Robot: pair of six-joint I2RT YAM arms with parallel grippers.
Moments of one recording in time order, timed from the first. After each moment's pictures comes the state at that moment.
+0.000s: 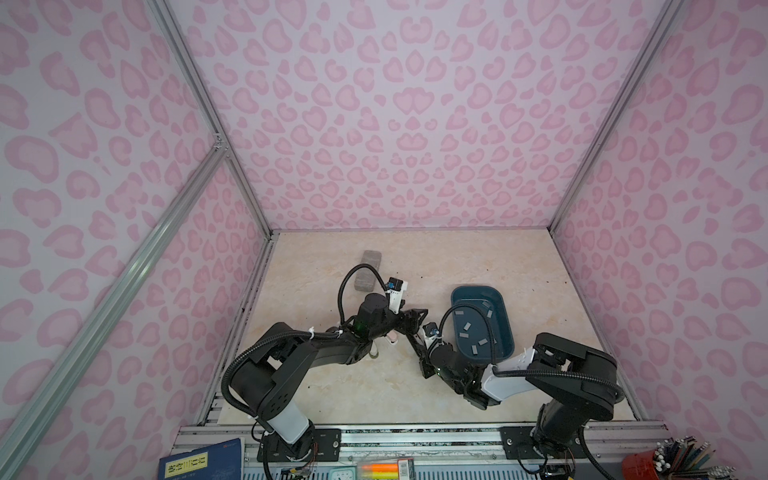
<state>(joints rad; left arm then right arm) -0.67 1.63 0.65 0.60 0.20 -0.35 1.06 1.71 0.43 0.69 0.43 0.40</state>
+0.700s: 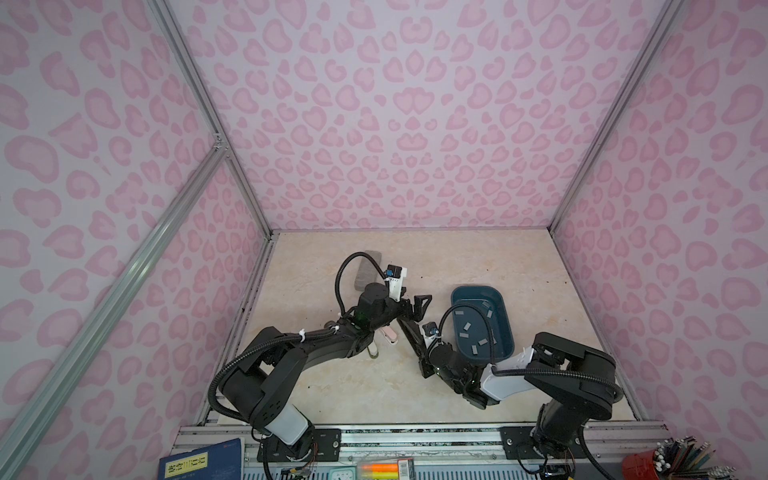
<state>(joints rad) -0.67 1.58 0.71 0.54 0.17 -0.41 1.06 1.70 0.44 0.66 0.41 0.41</state>
